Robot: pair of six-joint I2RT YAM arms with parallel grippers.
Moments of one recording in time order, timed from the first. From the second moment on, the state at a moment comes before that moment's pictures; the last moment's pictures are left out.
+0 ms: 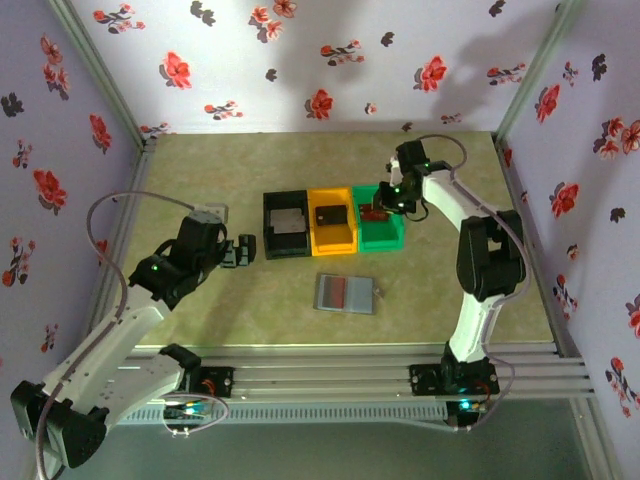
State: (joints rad) left arm -0.54 0.92 0.86 -0.70 -0.26 -0.35; right arm 0.24 1.89 1.48 -0.73 -0.31 0.32
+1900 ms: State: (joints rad) left arm -0.62 0.91 0.71 -0.67 -0.12 -0.57; right arm 0.92 1.12 0.65 -0.21 0.01 0.74
